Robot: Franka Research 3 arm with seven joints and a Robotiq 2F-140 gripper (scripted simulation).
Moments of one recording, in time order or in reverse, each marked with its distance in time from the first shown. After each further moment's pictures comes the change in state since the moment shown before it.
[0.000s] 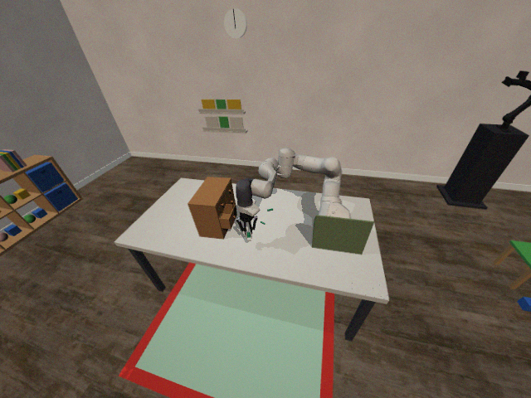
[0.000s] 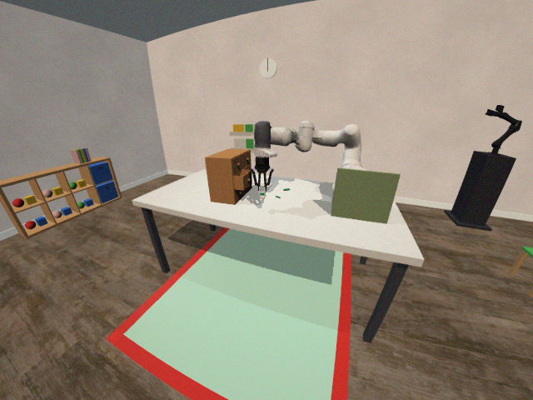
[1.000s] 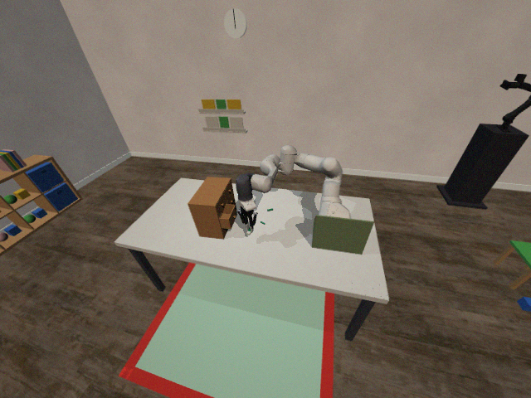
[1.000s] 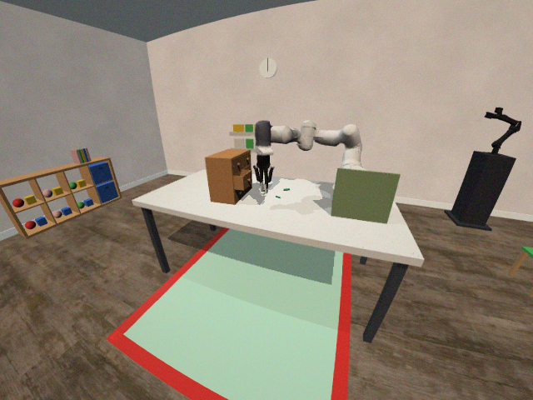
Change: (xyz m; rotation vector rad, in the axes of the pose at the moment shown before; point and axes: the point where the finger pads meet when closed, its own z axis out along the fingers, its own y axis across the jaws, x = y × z) arm -0.052 -0.009 -0.002 0.024 -0.005 0.443
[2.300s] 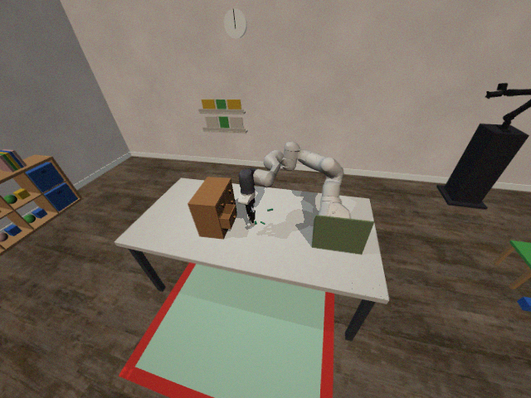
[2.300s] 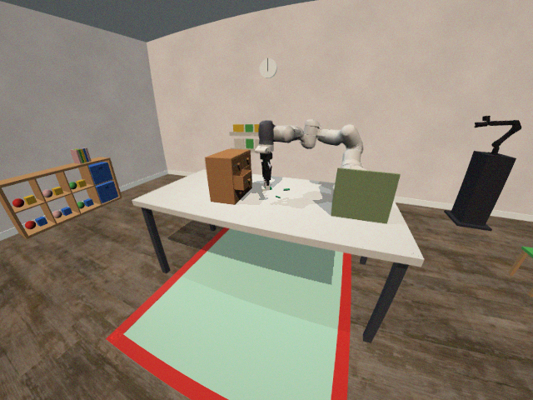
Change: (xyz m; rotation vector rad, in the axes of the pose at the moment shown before) arm -0.061 0.012 0.000 -0.003 0.001 0.774
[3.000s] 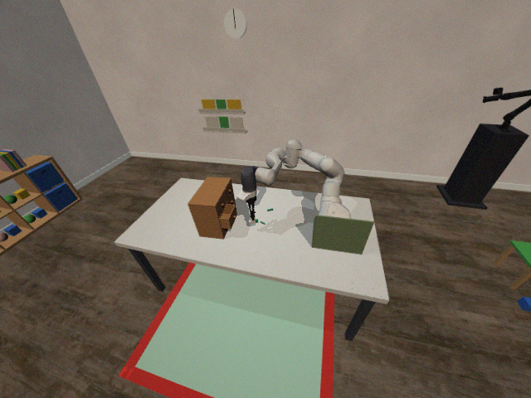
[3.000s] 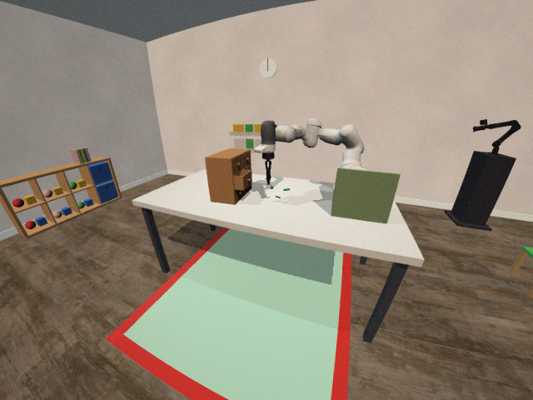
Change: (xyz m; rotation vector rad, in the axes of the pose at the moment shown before) arm -0.021 0.022 0.002 -0.008 -0.002 0.382
